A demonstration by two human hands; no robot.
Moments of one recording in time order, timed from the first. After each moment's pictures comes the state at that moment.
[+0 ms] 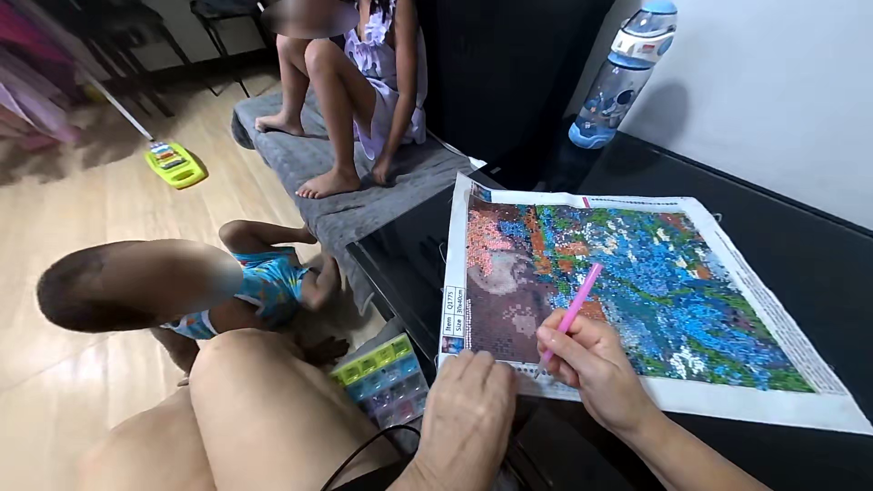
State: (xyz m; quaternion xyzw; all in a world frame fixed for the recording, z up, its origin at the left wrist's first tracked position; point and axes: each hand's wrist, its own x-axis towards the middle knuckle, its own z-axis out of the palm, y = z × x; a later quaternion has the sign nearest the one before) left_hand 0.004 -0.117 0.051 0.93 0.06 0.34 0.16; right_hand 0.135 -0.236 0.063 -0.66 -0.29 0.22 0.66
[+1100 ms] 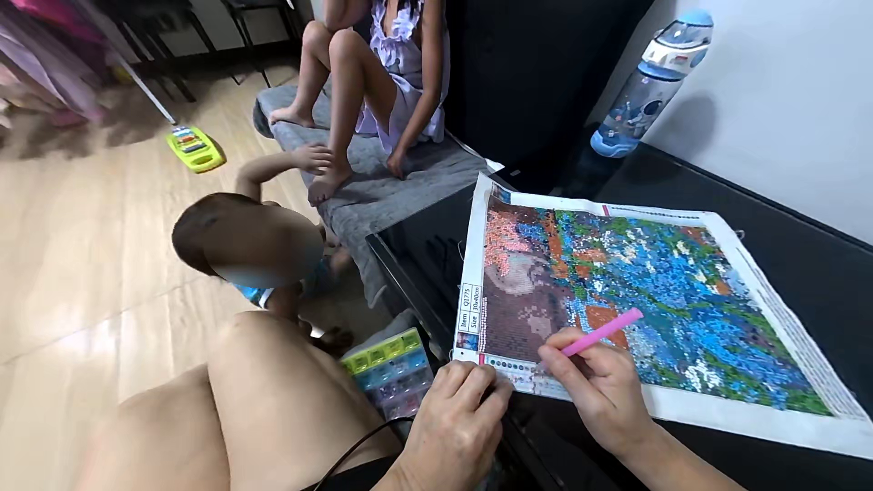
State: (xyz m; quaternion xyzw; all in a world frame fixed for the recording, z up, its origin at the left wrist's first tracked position) left_hand -0.023 -0.101 0.020 0.91 0.00 0.37 0.18; right_hand 0.130 -0.235 0.045 -0.69 -0.49 -0.02 0.54
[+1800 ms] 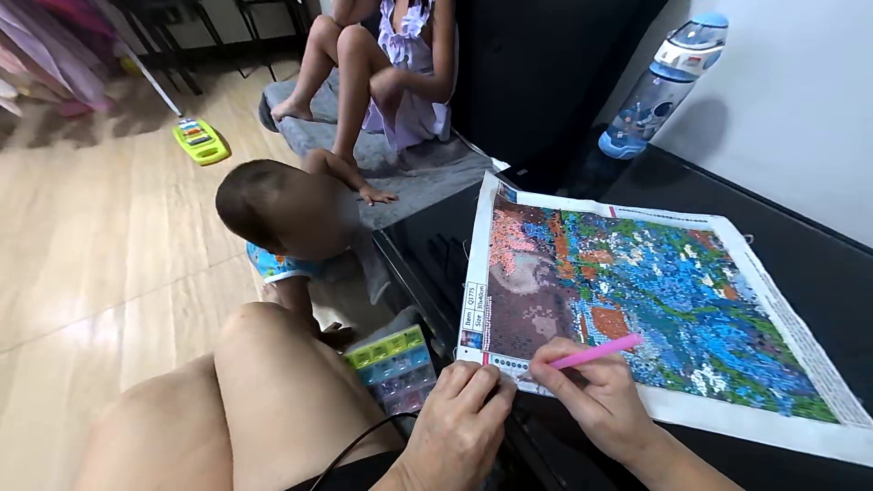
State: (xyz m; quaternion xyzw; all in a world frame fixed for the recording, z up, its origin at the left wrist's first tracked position) left_hand -0.025 -0.102 0.018 0.91 -0.01 0.38 0.18; right_hand 0.130 -0.235 0.045 -0.64 -0.55 0.05 0.53
